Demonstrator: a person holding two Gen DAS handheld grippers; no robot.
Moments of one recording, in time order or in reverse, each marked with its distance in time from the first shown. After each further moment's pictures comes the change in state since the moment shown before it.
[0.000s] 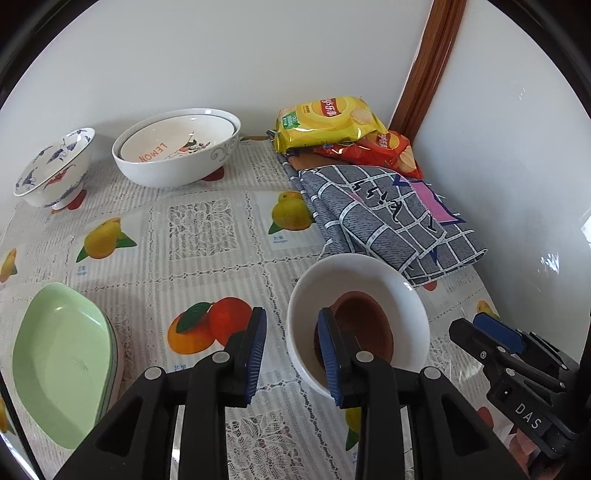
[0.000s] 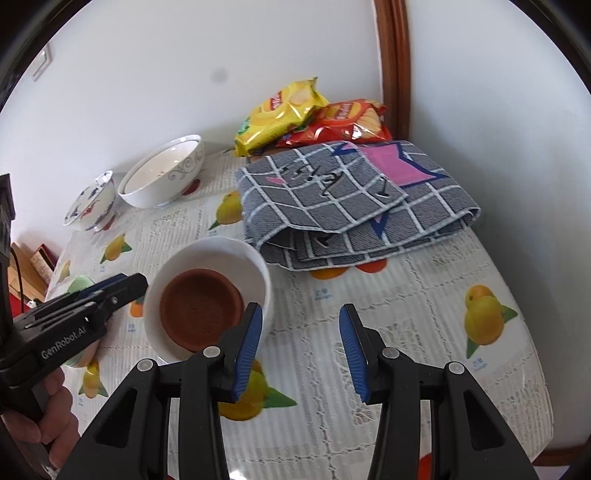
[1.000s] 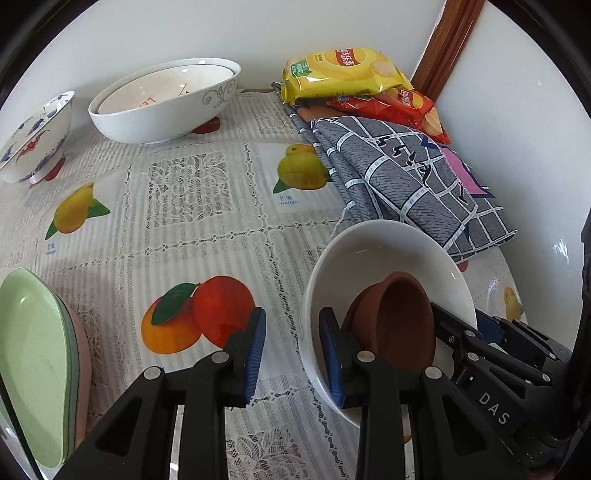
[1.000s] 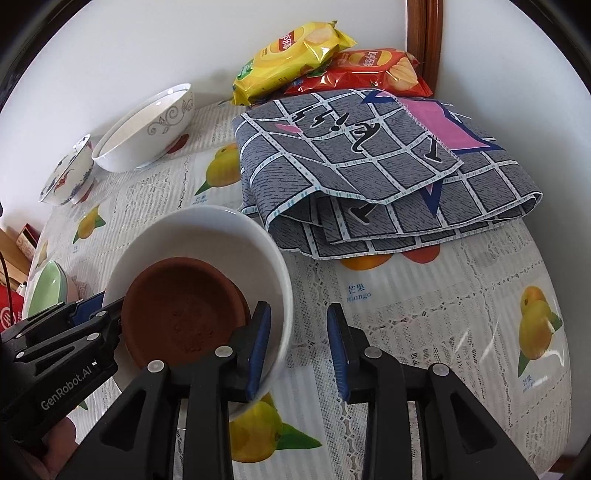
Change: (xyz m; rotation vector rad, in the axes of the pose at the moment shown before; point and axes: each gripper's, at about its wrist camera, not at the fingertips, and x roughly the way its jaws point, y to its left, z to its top) left arm 0.054 0.003 -0.002 -0.011 0.135 0.006; right arm 0.075 0.016 0.007 -0.015 0.163 -0.029
